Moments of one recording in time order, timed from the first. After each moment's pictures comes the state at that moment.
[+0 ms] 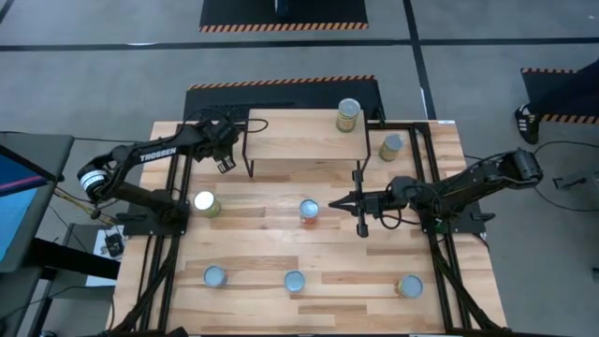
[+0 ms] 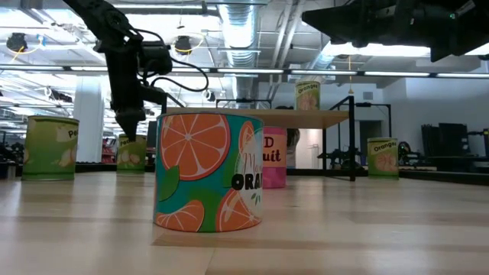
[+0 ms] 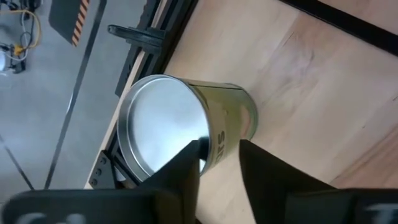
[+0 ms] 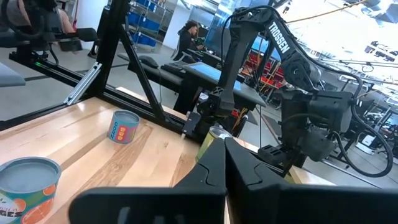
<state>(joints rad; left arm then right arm) 0.71 1.34 0.82 -0.69 -0.44 0.26 0.10 1.22 0.40 0.90 0.00 -0.40</state>
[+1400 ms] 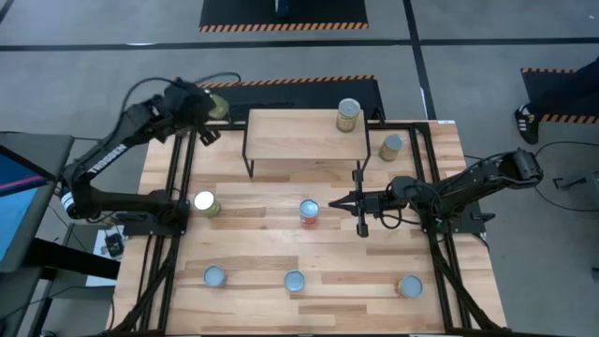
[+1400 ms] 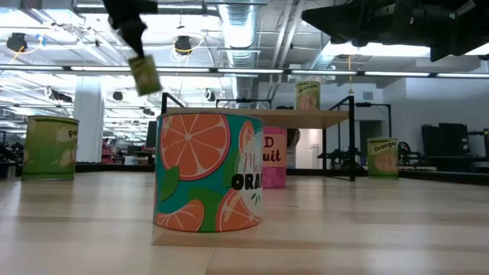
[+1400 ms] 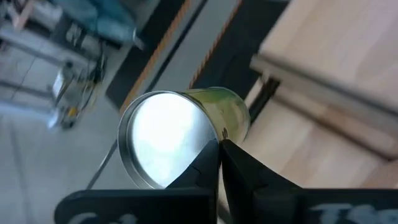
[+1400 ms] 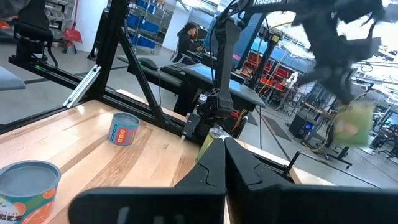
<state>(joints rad) 0.71 1.10 1.35 -1.01 -0.41 0.36 0.10 1.22 0.40 0.91 0.00 -0.39</state>
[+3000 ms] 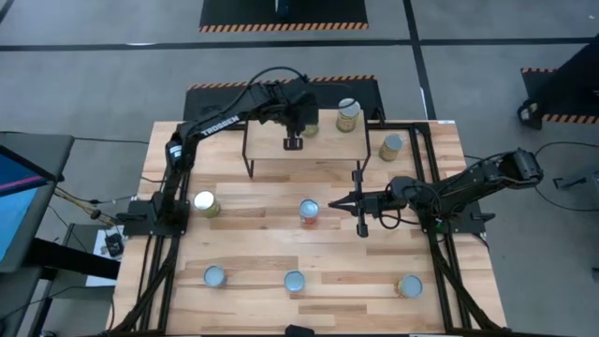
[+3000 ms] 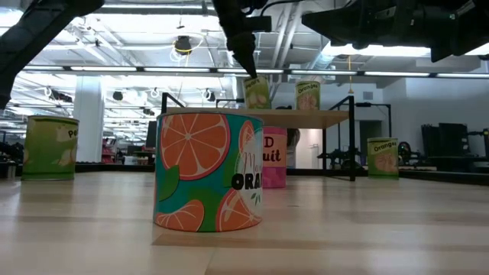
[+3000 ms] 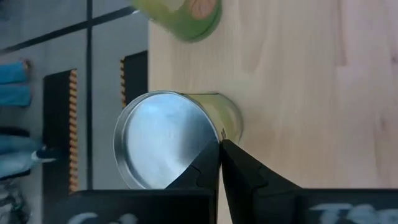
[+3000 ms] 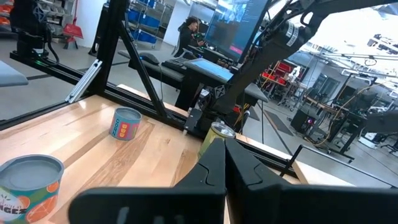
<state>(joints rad) 0.40 2.08 2.30 -1.20 -0.16 0.57 0.10 1.22 0.40 0.88 0.00 -0.38</state>
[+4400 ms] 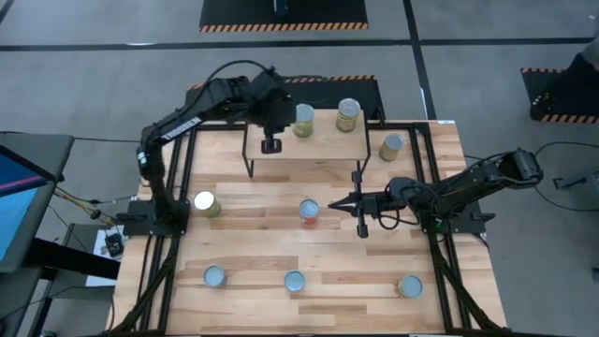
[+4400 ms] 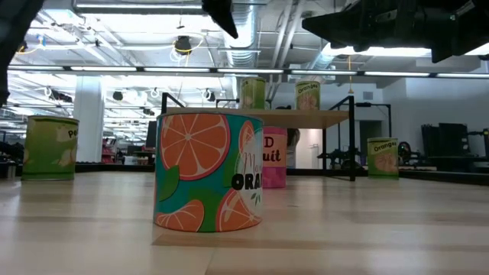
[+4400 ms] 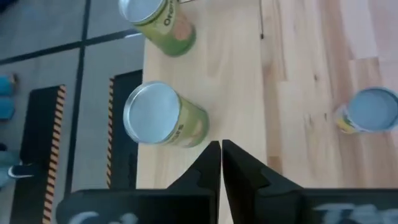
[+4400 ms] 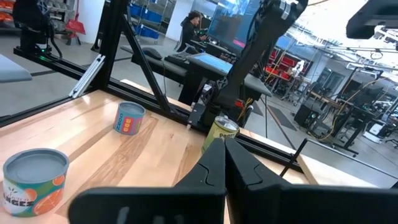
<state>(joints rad) 0.38 1.82 2.19 -1.27 -0.08 0.48 0.10 1.22 0.40 0.86 0.00 -0.37</state>
